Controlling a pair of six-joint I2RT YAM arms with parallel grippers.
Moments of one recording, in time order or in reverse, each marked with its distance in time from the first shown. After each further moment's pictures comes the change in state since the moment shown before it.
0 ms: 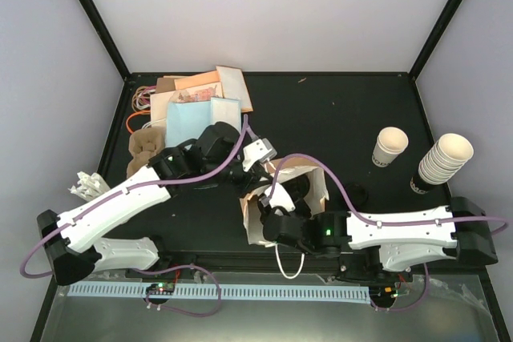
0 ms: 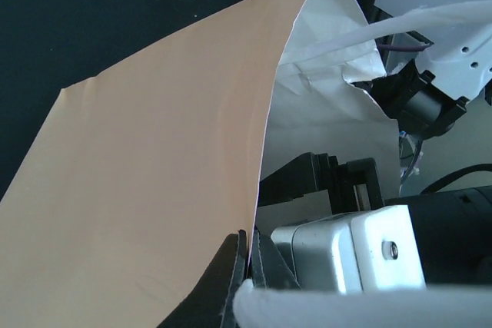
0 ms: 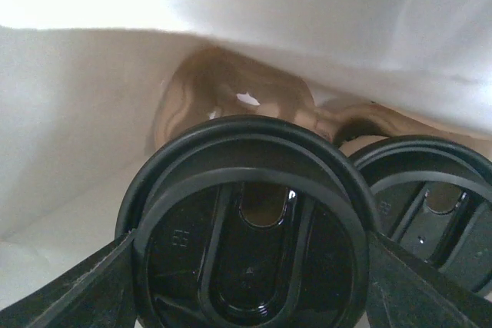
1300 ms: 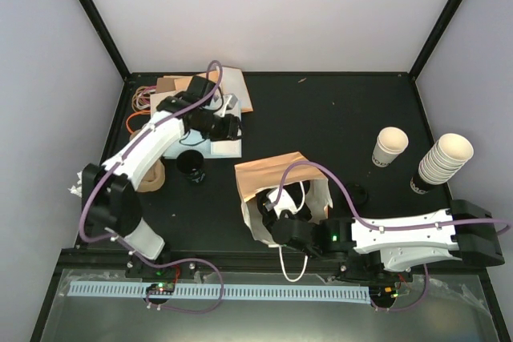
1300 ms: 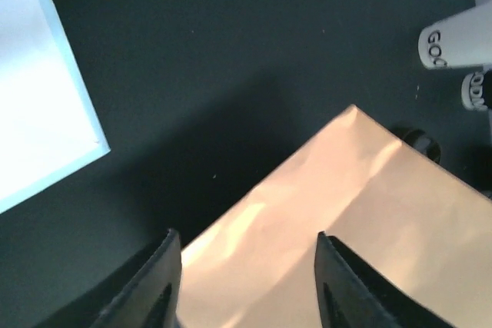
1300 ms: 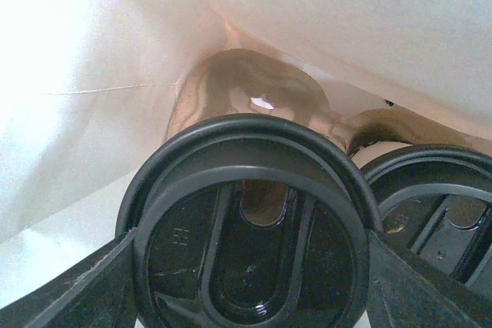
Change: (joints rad) left arm 0.531 0.362 0.183 -0.145 0.071 -0.231; right arm 0.012 -0.051 -0.175 0.270 0.035 -0.093
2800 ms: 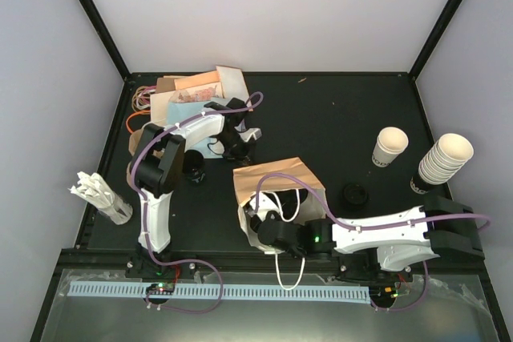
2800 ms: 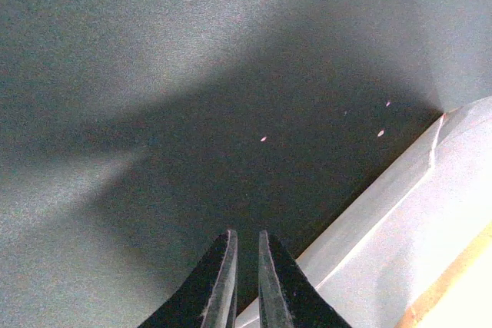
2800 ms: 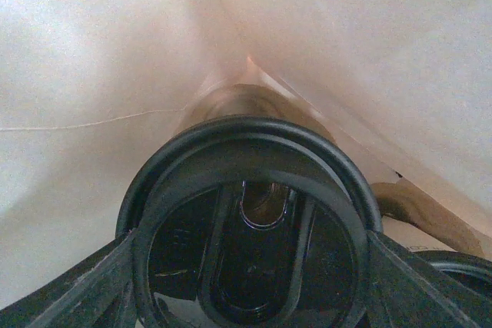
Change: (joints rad) left arm -0.091 0.507 0.144 -0.134 0.061 0.190; right arm 0.000 0.160 0.034 0.168 0.029 -0.241
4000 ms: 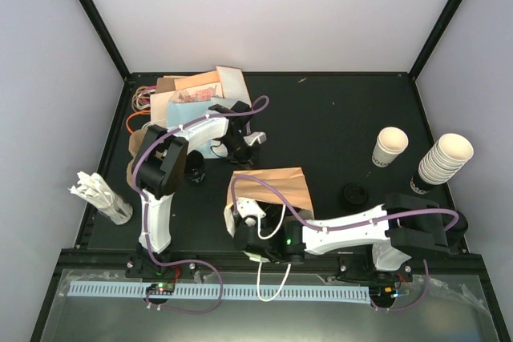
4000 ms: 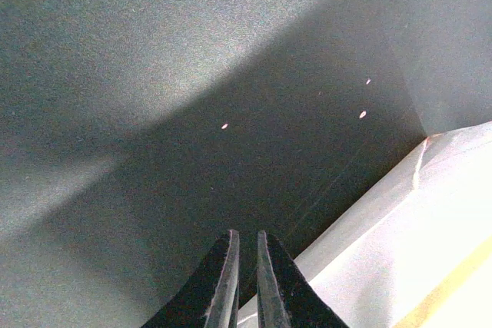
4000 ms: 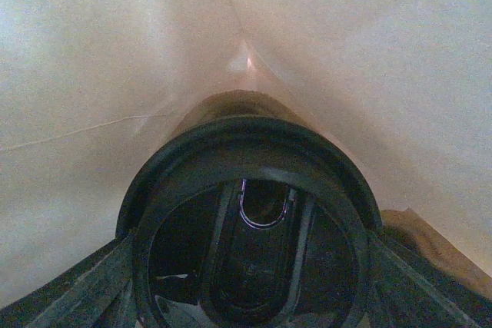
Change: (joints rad) left arm -0.039 -0.003 -0.013 0.000 0.018 0.022; right arm 0.028 0.247 0.181 -0.106 0.121 0.137
